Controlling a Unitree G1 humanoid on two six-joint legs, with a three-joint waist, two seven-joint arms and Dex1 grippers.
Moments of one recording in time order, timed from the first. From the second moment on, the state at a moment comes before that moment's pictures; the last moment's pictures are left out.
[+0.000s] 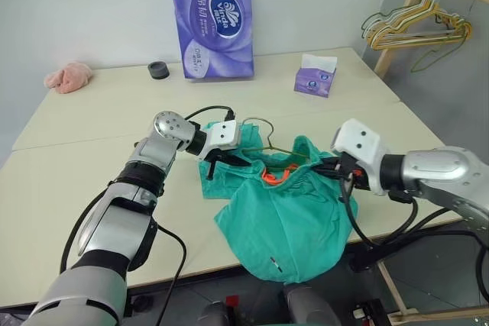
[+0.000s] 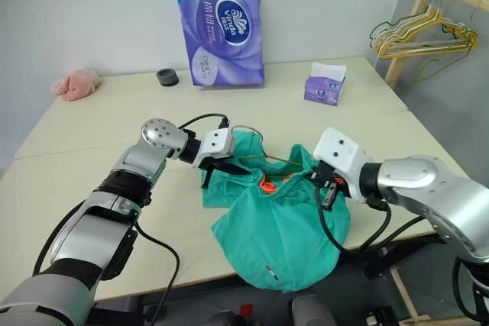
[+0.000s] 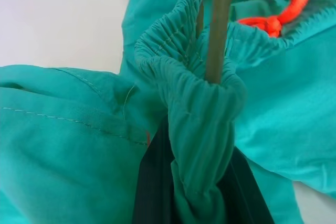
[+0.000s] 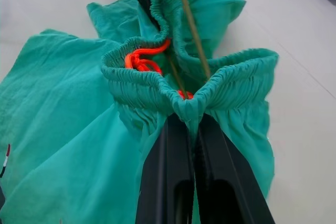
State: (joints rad) left arm -0.96 0.49 -0.31 0.80 0.03 -0.18 -1.42; right arm -0.57 -0.93 0.18 -0.71 0.65 1.12 0.56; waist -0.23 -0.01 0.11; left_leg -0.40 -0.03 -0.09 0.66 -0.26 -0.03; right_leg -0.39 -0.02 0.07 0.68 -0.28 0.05
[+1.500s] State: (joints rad) left arm -0.88 0.45 -0.31 0.73 0.02 -0.16 -1.39; right arm -0.55 -1.04 0.30 -0.42 0.28 0.86 0.86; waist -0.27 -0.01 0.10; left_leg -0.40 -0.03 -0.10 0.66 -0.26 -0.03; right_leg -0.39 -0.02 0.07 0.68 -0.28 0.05
